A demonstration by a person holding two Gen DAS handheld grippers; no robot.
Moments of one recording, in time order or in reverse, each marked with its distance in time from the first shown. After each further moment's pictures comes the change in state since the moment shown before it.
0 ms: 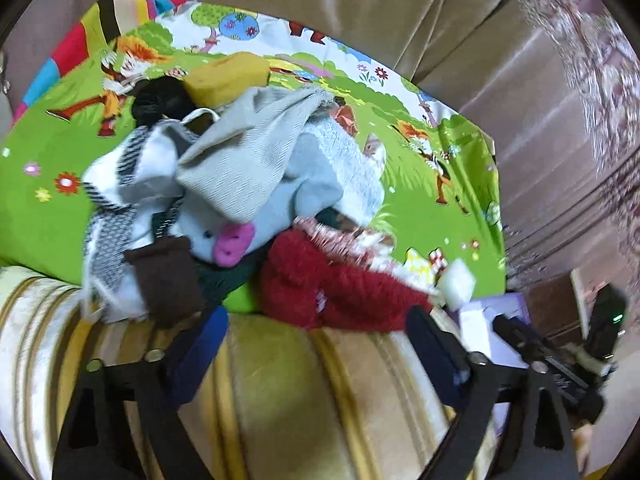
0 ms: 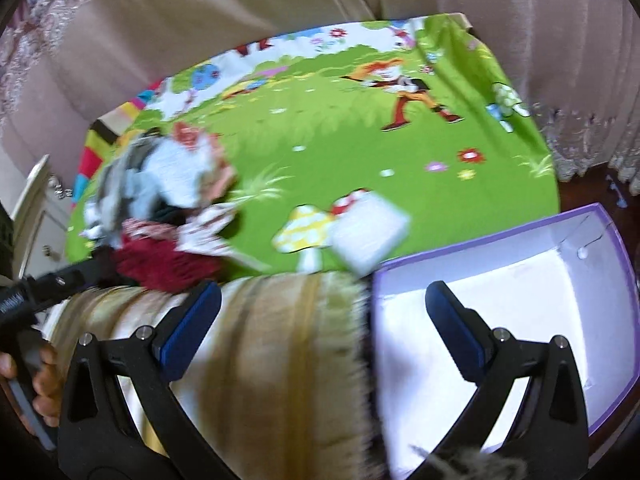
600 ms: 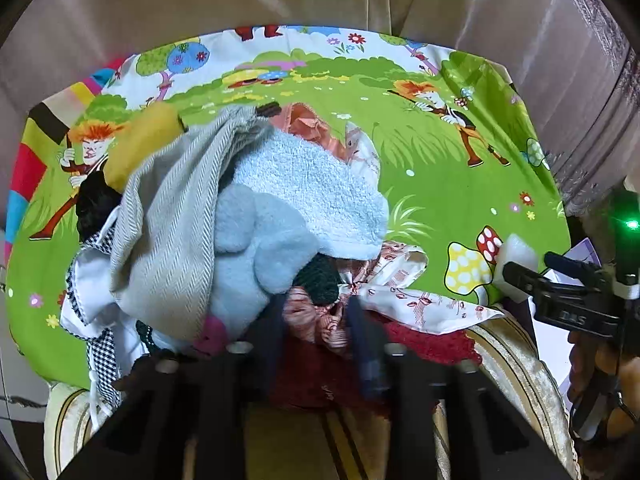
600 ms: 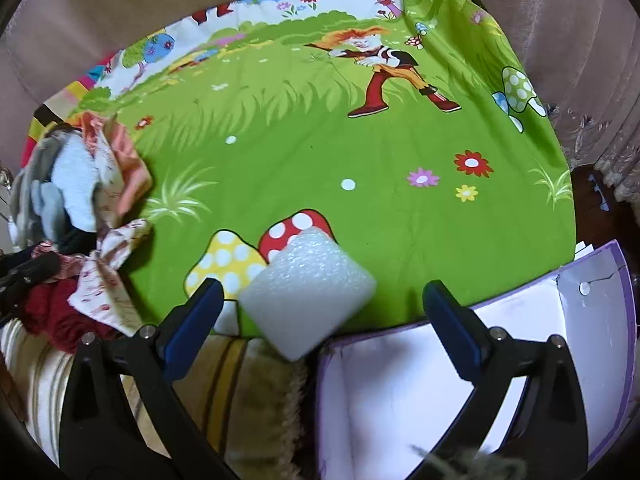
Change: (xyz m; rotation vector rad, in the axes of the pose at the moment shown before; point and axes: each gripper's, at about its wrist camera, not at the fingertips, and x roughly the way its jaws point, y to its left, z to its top) left arm 0.053 -0.044 0.033 0.331 0.054 0.243; right arm 0.081 -0.026 0.038 -0.039 0.100 -0.107
